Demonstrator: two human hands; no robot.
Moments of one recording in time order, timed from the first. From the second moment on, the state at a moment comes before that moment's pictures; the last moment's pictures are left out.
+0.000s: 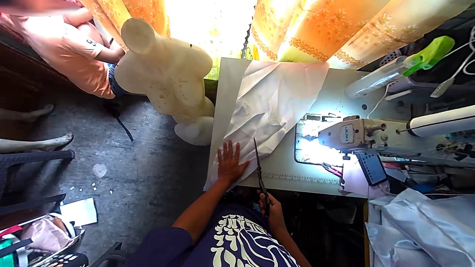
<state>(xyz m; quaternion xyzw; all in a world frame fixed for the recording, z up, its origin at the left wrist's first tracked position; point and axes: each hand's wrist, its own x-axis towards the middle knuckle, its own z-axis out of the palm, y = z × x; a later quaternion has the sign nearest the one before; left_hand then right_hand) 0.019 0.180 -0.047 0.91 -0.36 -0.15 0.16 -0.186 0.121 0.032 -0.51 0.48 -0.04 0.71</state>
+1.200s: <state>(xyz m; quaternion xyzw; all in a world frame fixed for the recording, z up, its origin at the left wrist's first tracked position) 0.016 0.184 -0.045 0.91 -0.36 -0.12 0.16 -0.142 0.105 0.050 -0.47 0.48 -0.05 0.74</state>
